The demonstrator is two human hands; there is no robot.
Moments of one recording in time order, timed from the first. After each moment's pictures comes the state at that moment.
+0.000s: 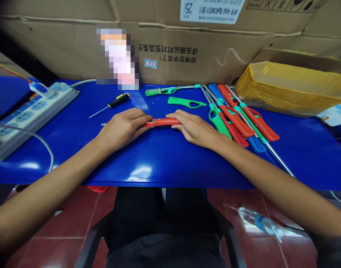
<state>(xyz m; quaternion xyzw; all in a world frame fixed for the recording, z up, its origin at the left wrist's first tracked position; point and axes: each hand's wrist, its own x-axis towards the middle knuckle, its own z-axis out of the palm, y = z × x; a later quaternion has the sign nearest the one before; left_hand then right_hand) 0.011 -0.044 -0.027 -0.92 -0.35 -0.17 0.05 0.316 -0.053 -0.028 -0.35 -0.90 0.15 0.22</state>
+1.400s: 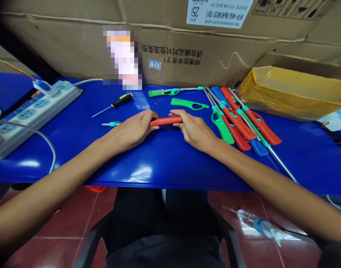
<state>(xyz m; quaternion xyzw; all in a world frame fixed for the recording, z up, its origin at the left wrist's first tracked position) 0.028 -0.047 -0.019 -0.89 -0.42 -0.12 -0.14 0.305 -0.058 -0.040 -0.38 -0.86 0.14 0.30</state>
